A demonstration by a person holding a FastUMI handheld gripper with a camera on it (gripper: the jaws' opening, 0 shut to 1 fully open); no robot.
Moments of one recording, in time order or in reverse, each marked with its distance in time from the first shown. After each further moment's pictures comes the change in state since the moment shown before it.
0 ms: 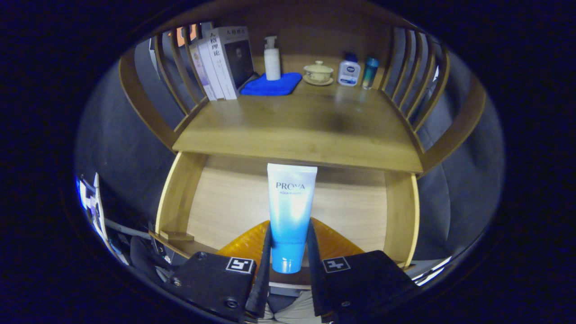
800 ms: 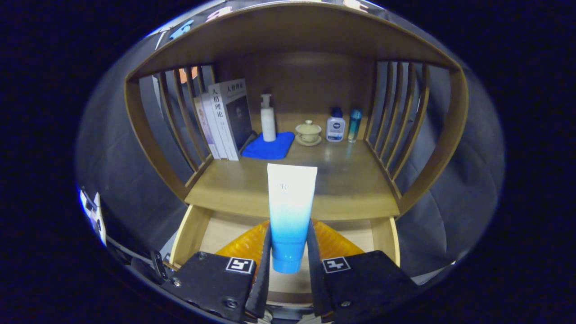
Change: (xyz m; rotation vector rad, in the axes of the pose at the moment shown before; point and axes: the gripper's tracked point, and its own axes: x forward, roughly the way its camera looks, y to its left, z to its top) arm -0.041 -0.004 0.068 0.036 -0.341 0.005
